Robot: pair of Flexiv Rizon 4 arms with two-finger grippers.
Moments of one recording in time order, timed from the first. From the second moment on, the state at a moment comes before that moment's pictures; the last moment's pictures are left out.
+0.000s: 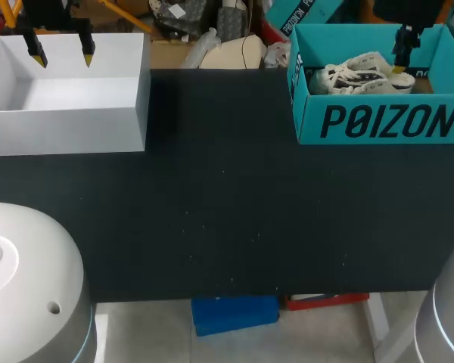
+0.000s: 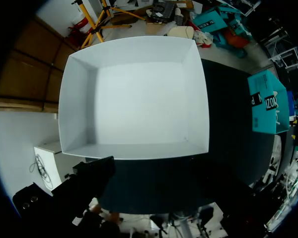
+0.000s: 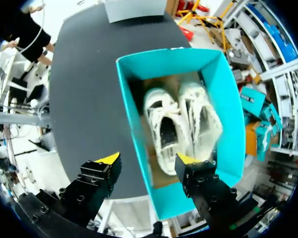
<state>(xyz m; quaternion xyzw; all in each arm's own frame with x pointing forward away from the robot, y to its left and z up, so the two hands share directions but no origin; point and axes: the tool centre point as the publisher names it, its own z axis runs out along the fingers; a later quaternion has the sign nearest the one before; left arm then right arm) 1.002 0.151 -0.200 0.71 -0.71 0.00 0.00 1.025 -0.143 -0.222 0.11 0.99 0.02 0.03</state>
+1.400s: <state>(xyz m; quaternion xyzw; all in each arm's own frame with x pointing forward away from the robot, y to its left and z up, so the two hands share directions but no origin) 1.002 0.151 -0.200 0.71 -0.71 0.00 0.00 1.115 -0.171 -0.372 0.04 1.00 0.00 -0.02</state>
